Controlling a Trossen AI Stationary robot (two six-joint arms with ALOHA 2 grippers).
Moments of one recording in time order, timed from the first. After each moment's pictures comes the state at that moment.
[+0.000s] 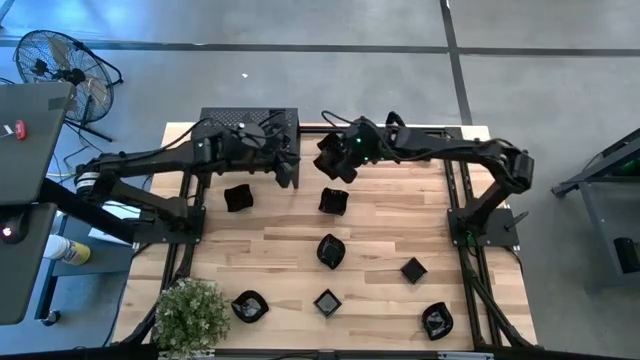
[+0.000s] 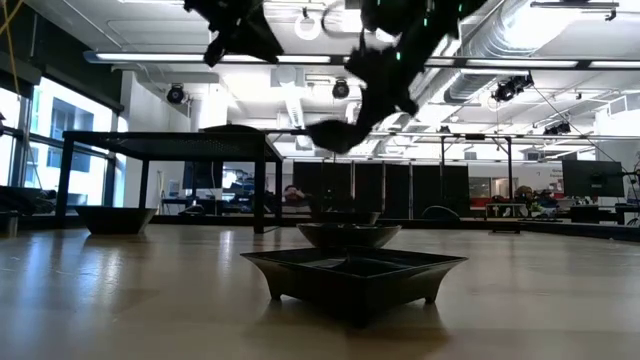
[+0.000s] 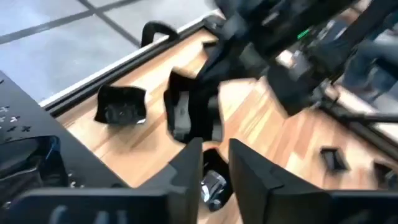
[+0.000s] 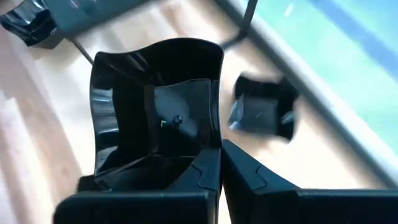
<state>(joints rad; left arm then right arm) 0.22 1.22 1.15 -0.43 -0.17 -0.44 -0.35 1.62 1.31 -0.51 0.16 0.18</state>
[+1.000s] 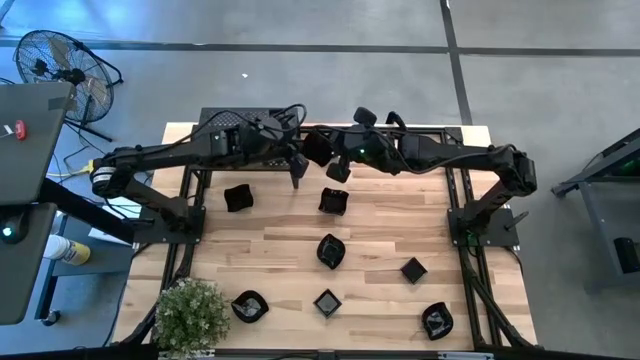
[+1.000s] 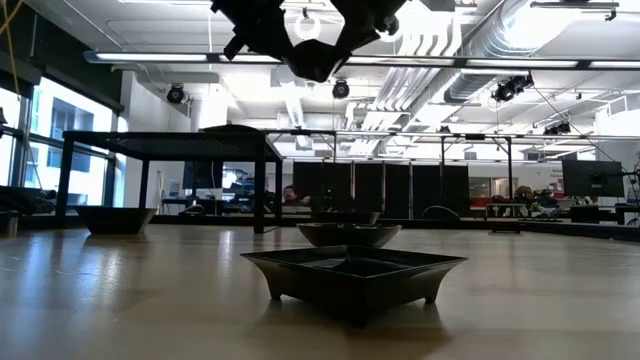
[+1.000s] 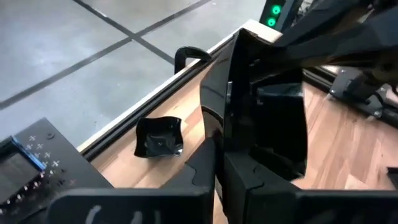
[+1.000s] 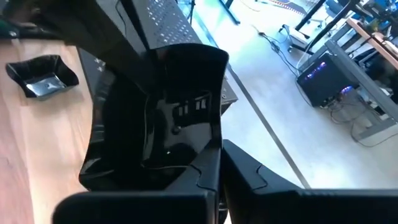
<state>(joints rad) 0.22 1.35 1.30 -0.45 -0.31 -0.32 -0.15 1.61 1.53 -0.48 0.52 -0.13</state>
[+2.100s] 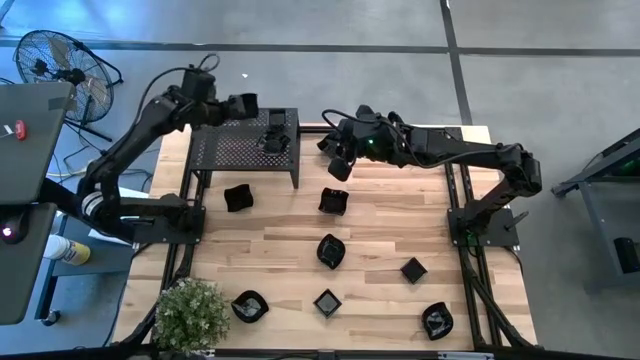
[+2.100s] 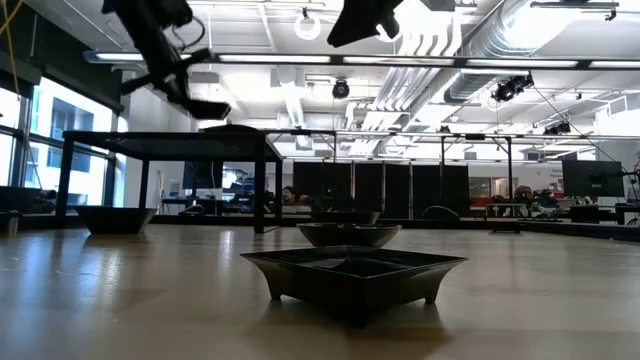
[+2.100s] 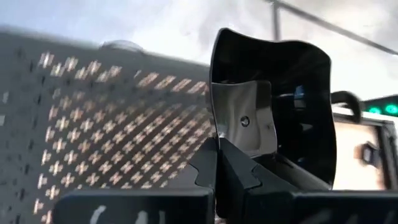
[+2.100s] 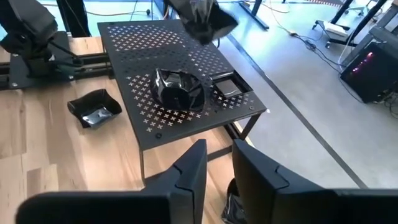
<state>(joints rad) 1.01 1.15 1.17 -0.82 0.02 -0.71 -0.19 1.56 1.53 -0.47 0.33 -0.01</state>
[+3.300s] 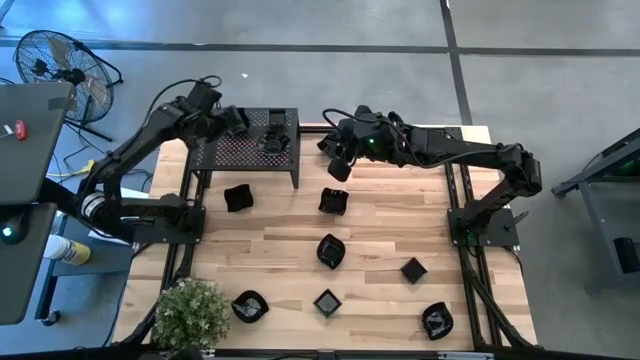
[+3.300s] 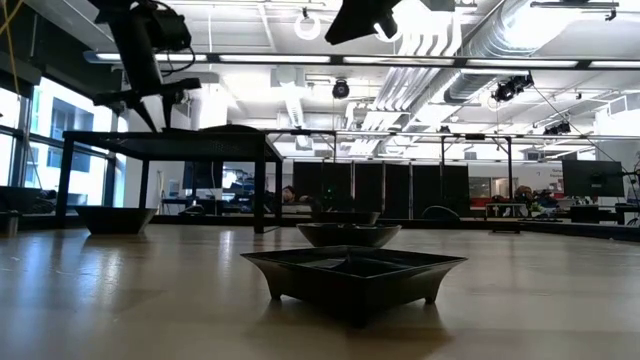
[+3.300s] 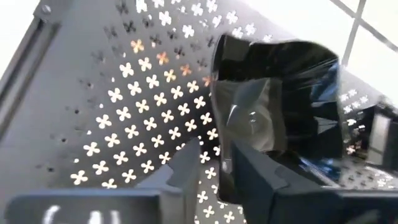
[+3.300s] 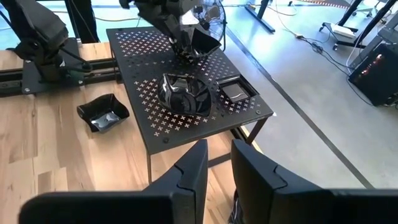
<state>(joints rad) 1.01 1.14 1.07 -0.92 -0.13 -0.97 -0.19 1.56 1.53 -0.45 0.31 0.00</state>
